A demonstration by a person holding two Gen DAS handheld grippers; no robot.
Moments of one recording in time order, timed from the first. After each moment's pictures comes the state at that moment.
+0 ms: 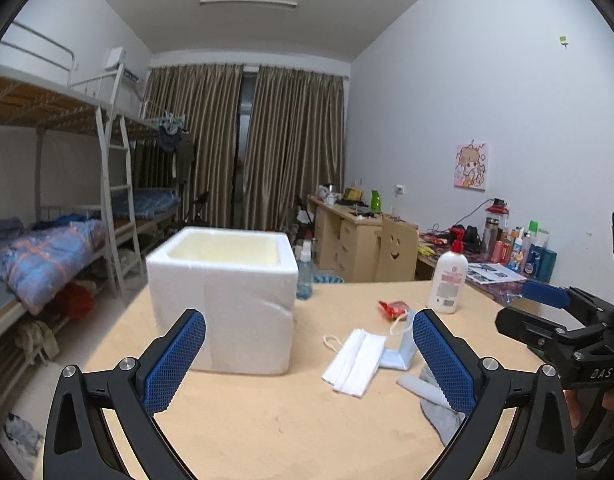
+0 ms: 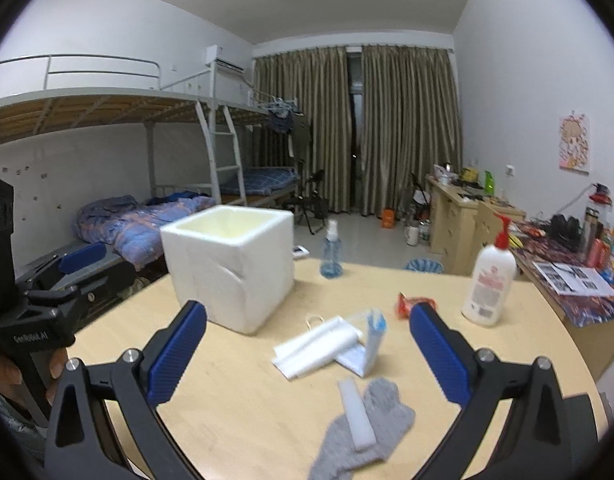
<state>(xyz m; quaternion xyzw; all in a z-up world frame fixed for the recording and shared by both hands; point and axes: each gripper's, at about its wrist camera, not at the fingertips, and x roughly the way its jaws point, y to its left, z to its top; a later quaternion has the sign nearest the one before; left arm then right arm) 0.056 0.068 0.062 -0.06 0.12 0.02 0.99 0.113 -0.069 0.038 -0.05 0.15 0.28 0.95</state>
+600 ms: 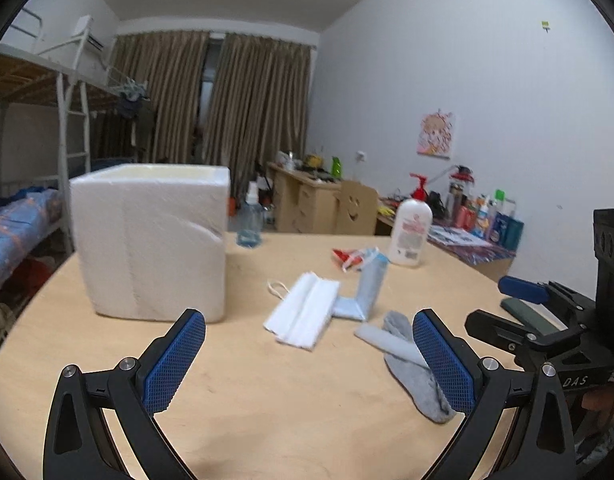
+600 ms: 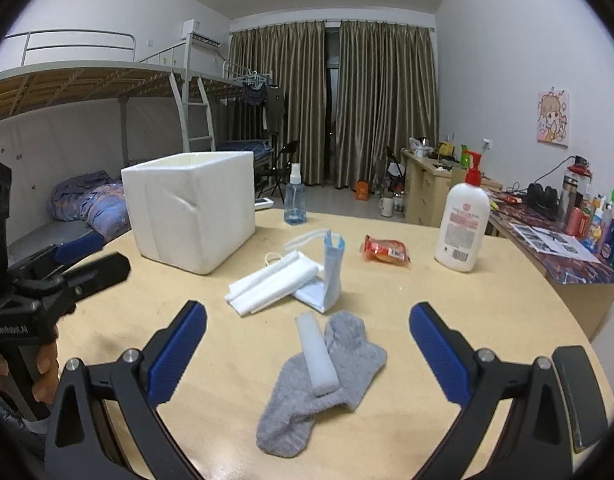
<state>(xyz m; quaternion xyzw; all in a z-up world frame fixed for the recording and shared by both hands) 0.083 0.032 0.000 -0.07 0.17 -0.07 0.98 0.116 -0.095 -0.013 -0.06 0.19 0.24 0.95</state>
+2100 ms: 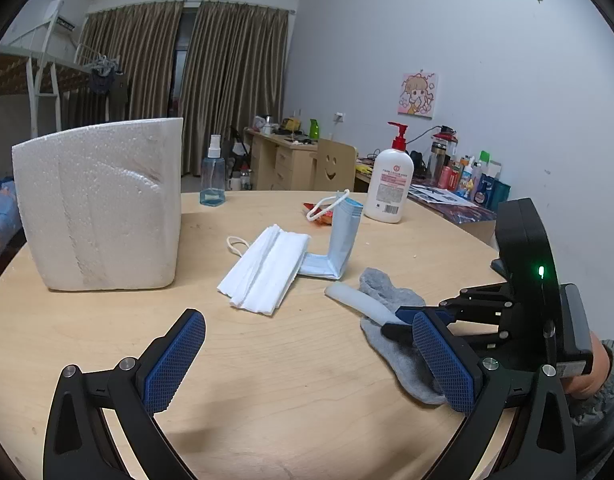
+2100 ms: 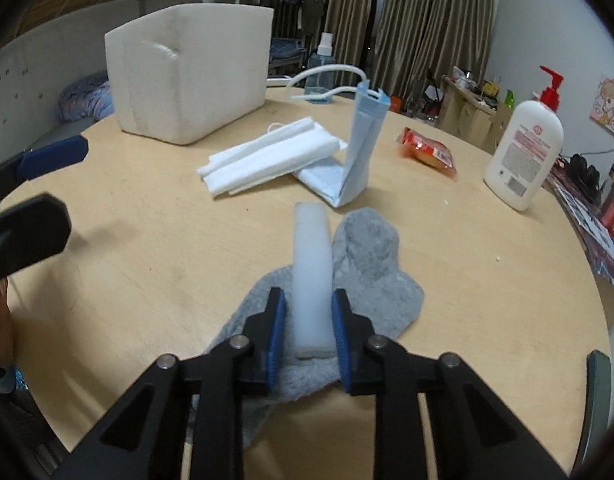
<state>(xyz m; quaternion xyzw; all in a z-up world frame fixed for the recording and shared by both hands) 0.112 0.004 -0.027 -0.06 0.23 -0.11 0.97 0.176 -0.066 -0.076 -0.17 0.35 0.27 0.88</state>
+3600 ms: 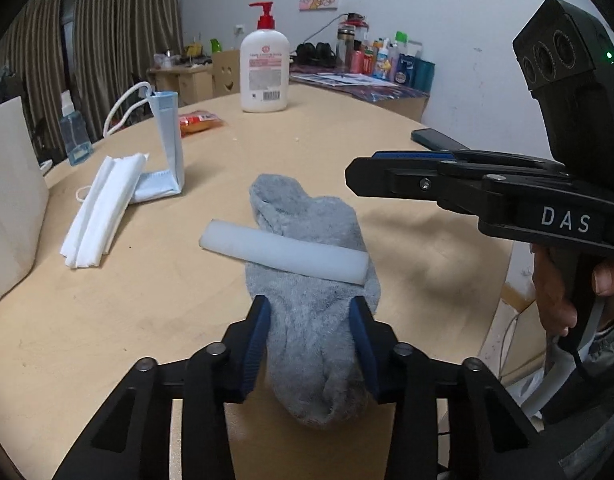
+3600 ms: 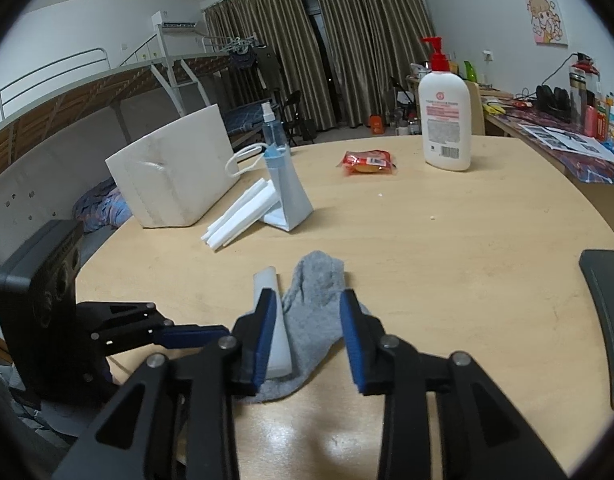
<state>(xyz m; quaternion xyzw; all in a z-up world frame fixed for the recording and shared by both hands) 0.132 -0.105 -0.067 0.06 0.38 -0.25 0.89 0.149 -0.168 -0.047 0.03 0.31 0.28 0.91</state>
